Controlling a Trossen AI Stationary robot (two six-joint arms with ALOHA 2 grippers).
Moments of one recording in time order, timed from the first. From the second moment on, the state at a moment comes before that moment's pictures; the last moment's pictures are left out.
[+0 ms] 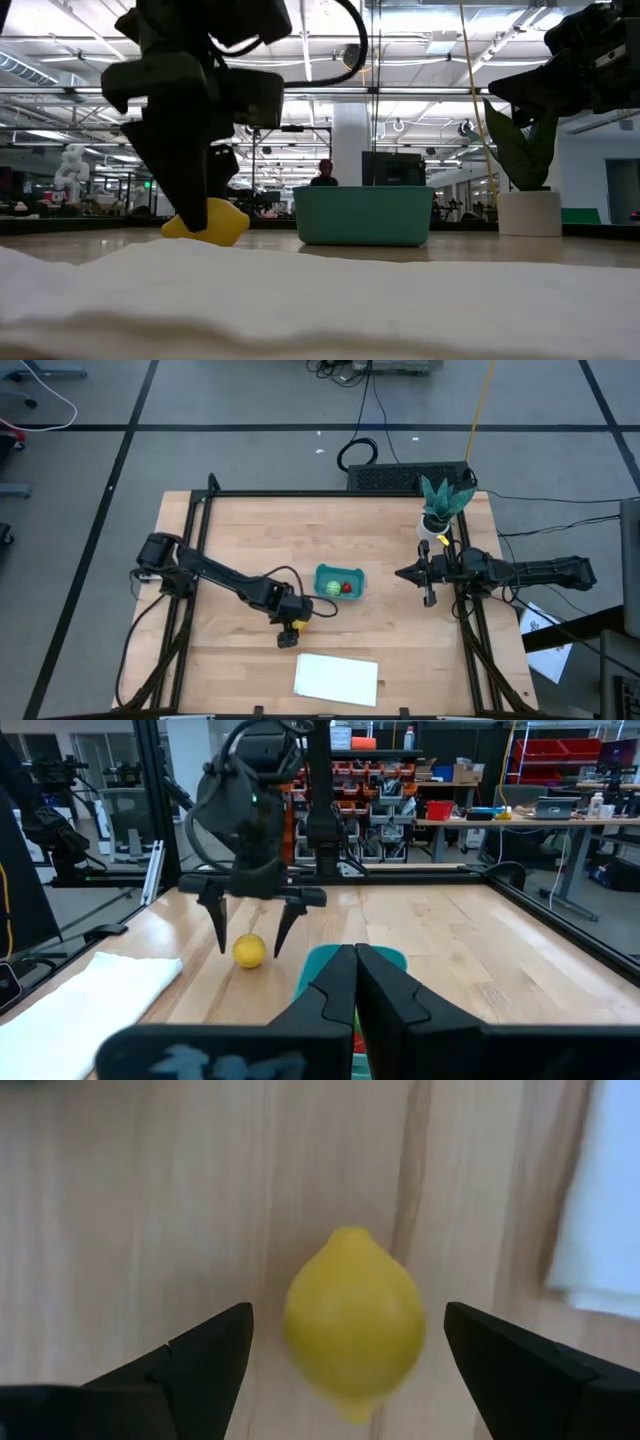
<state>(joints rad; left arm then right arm) -0.25 1.81 1.09 -0.50 0.09 -0.38 0.00 0.26 0.02 0.24 -0.03 0.02</state>
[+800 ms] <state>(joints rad) -0.25 1.84 1.09 -0.49 0.08 -0.36 0.00 0.26 0.02 0.24 -0.03 0.02</state>
